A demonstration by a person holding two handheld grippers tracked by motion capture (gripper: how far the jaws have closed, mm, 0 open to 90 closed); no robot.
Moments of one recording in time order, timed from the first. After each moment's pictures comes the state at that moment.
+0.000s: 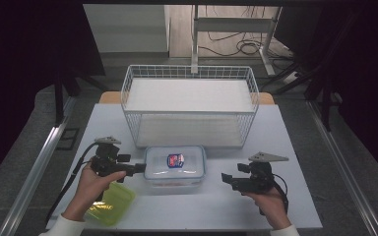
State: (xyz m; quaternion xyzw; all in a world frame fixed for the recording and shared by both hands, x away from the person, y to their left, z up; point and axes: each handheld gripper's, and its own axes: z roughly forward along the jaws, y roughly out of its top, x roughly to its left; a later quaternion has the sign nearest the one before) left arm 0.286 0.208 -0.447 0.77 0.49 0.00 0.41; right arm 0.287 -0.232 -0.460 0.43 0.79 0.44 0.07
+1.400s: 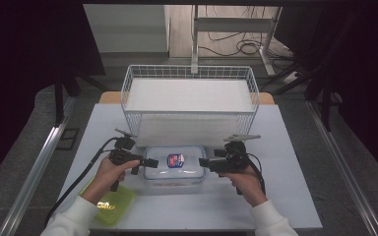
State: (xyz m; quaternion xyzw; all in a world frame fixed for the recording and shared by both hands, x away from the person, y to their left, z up) left arm 0.338 0.185 -0.486 0.77 0.52 -0.11 0.37; right arm 0.336 -0.172 -0.453 0.41 0.79 0.45 0.02
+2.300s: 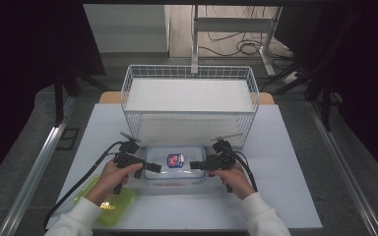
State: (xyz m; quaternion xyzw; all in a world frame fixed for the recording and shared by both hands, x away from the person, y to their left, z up) left arm 0.341 0.180 -0.503 0.76 0.52 -0.15 0.36; right arm 0.370 -0.148 -0.499 0.44 0.80 0.40 -0.09
